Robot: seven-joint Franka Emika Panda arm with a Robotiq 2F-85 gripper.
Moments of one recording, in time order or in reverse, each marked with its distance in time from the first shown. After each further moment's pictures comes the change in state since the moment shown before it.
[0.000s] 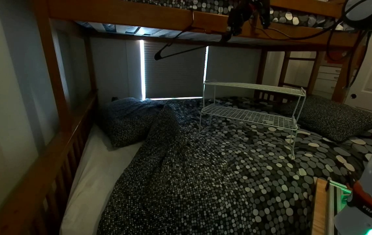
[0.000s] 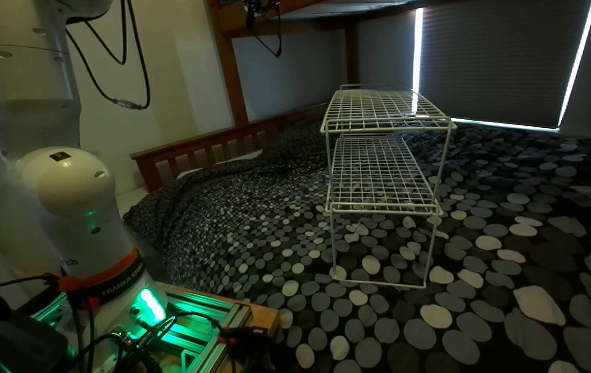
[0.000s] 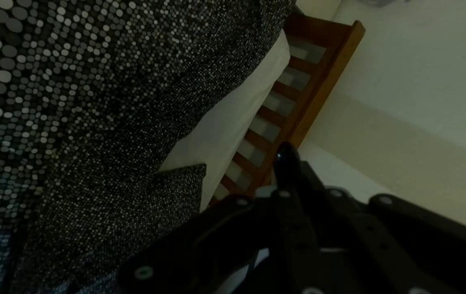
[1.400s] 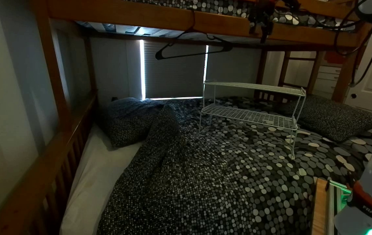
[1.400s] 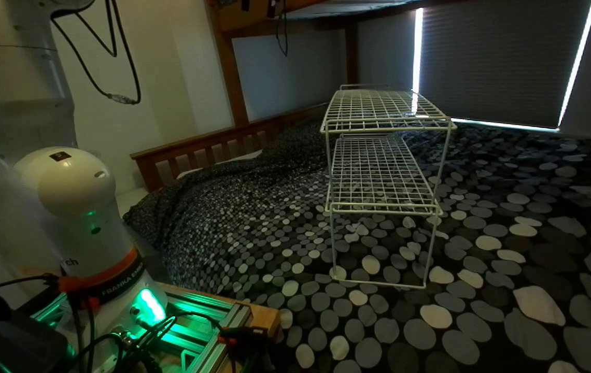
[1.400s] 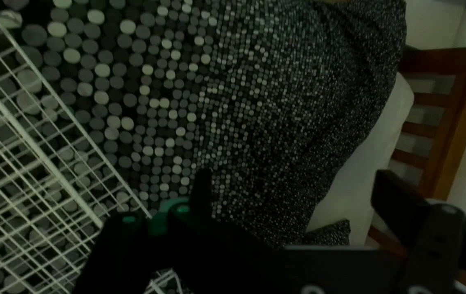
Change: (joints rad) arm 0.001 -0.089 -0.041 0.030 -0.393 -0.204 0.214
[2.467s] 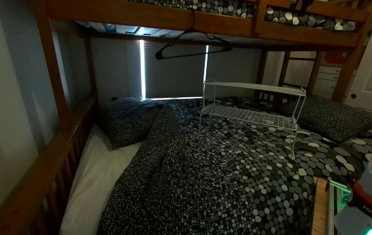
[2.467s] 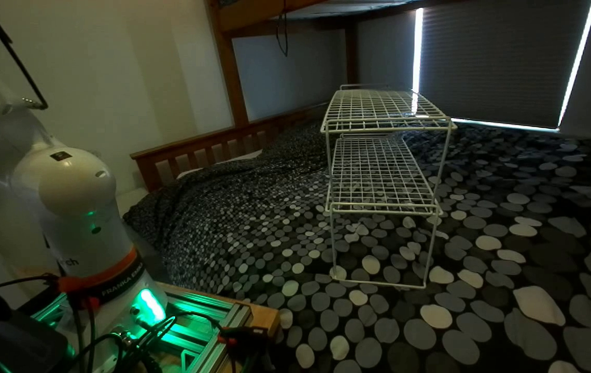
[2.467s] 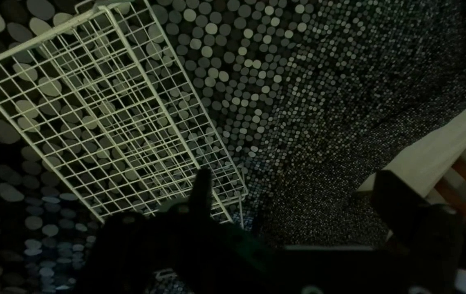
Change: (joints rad) arm 0.016 -0.484 0.099 -0.332 -0.379 0.218 -0.111
